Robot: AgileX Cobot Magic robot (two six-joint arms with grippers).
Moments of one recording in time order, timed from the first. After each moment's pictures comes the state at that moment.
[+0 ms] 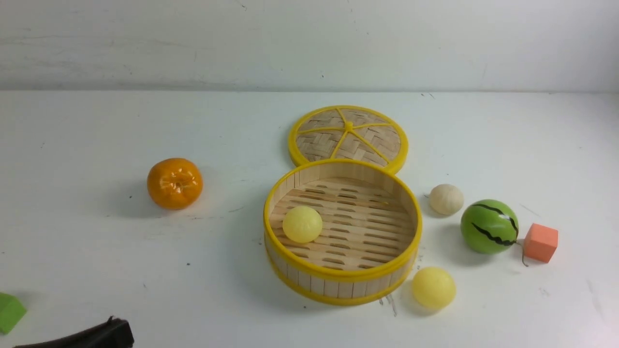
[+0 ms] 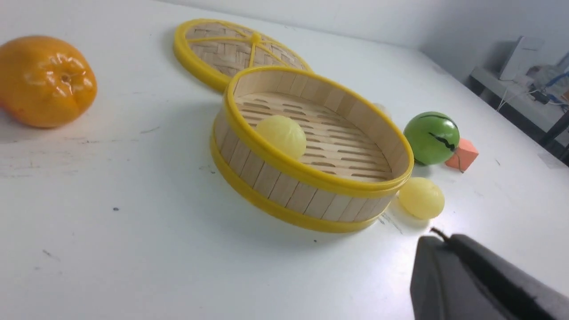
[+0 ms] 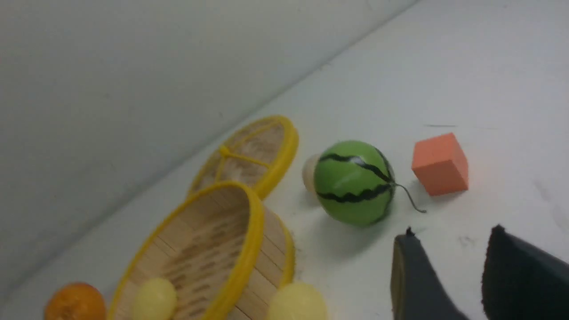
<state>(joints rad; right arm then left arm) 0.01 -0.01 0.03 0.33 0.14 0.34 -0.55 0.35 -0.15 -0.48 0.06 0.11</state>
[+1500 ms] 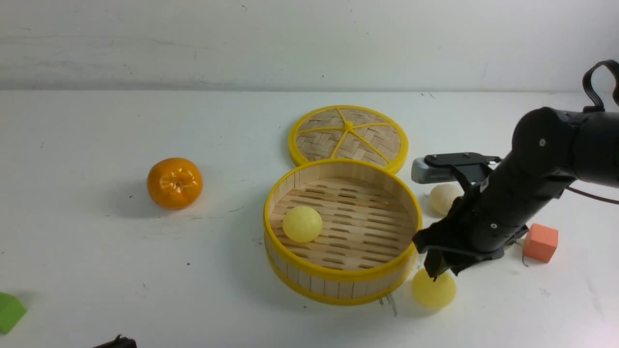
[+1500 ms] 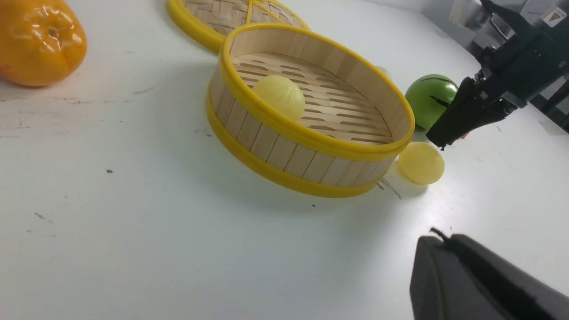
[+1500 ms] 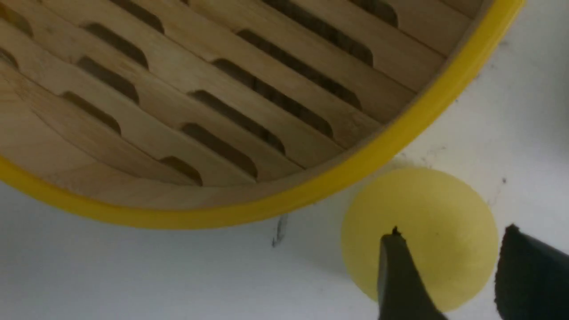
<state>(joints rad) 0.30 1.80 -1.19 0.32 0.78 -0.17 -0.55 0.35 -0.15 -0.48 0.12 0.11</state>
